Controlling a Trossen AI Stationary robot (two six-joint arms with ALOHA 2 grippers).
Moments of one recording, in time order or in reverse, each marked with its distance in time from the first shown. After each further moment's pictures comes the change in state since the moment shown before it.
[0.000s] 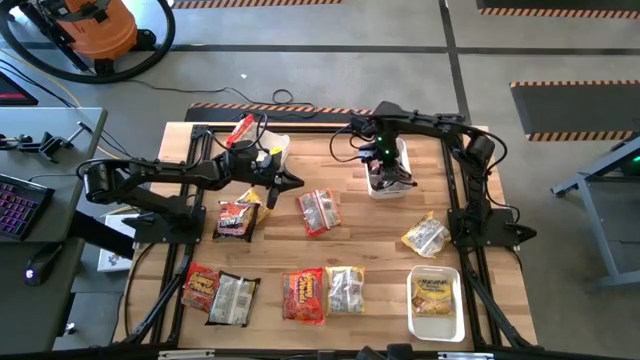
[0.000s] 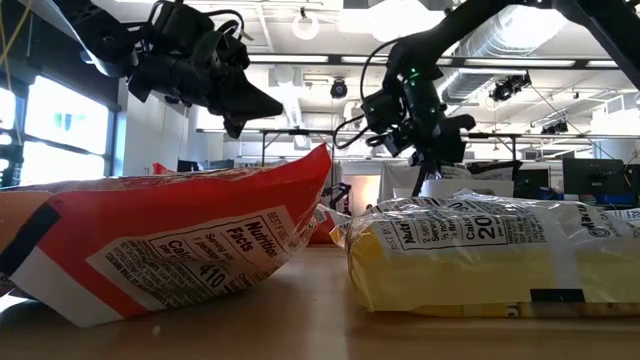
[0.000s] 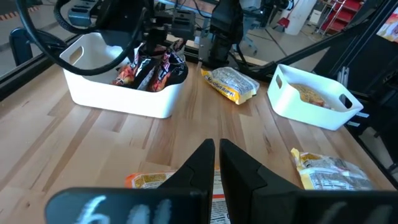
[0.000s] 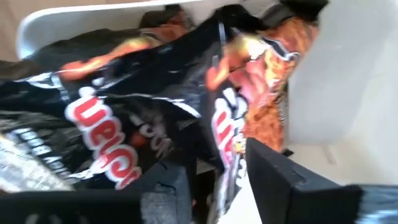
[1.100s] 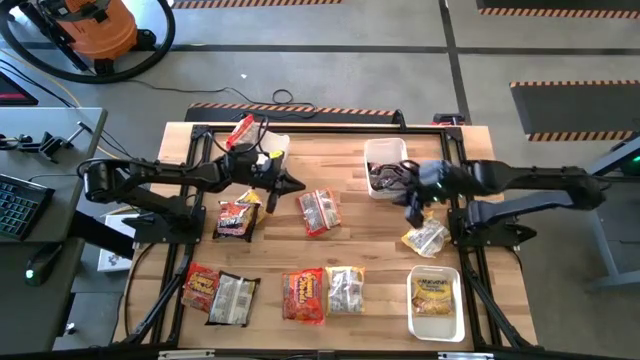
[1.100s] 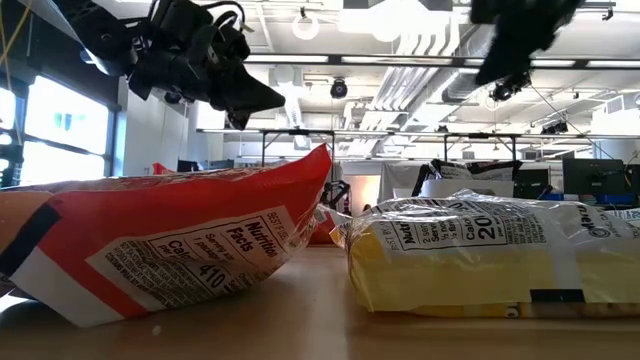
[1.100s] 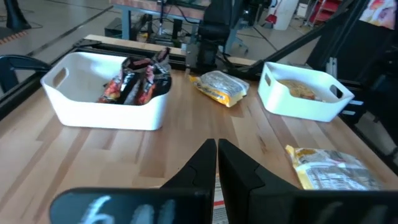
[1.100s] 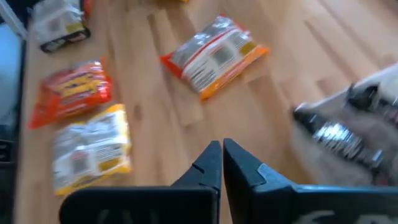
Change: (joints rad) left arm -0.045 0.000 0.000 0.034 0.000 0.078; right arm 0.564 -1.084 -0.710 0.670 0.015 0.998
